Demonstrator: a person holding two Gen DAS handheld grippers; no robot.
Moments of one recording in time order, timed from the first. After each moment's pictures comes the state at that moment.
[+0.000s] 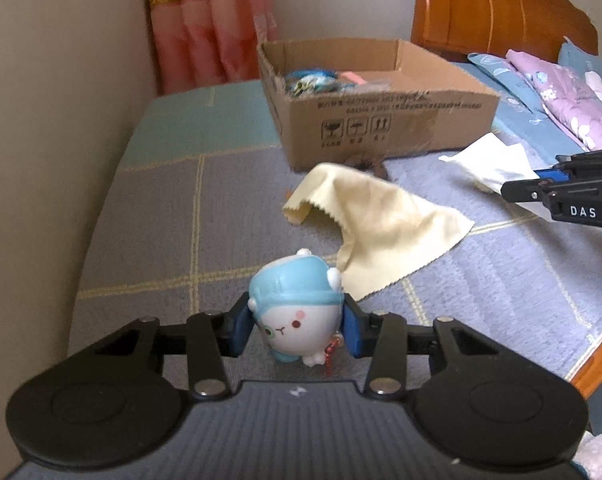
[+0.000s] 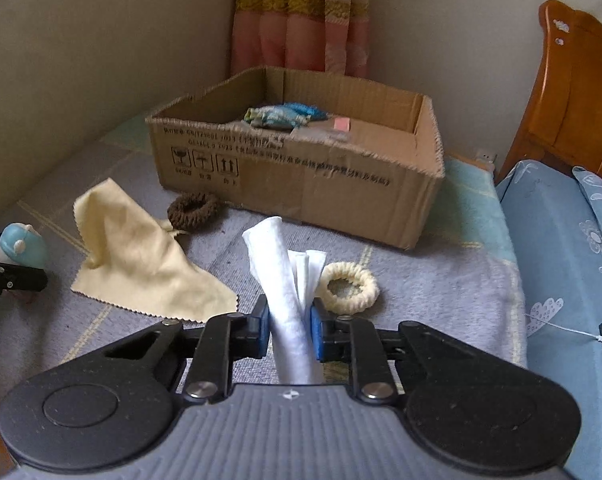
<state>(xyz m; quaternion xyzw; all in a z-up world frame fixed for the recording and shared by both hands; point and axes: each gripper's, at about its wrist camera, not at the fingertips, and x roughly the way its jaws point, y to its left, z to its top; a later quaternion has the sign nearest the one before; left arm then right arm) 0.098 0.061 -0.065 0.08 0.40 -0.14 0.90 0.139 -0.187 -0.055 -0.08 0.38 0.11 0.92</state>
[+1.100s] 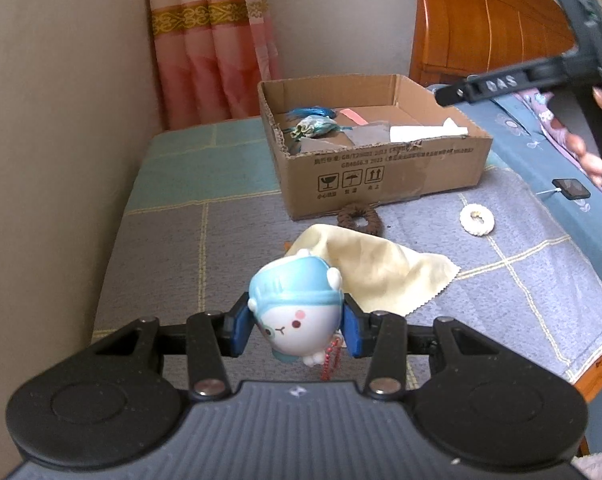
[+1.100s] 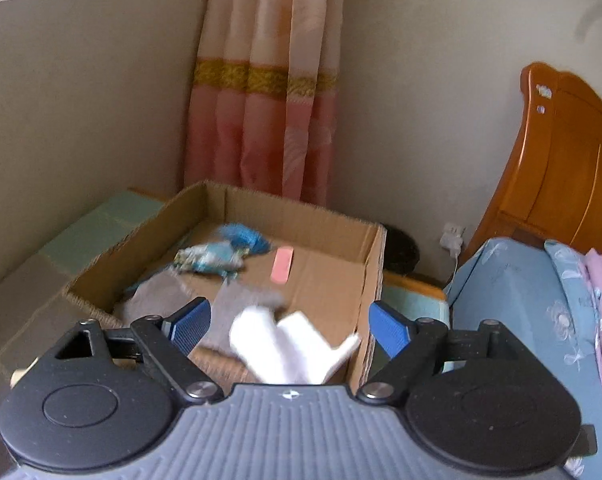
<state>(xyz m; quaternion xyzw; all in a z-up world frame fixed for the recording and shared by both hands) 0.103 0.055 -0.034 0.07 0.38 -0.13 0.91 0.241 -0.194 0.029 -0.11 0.31 0.07 0.94</state>
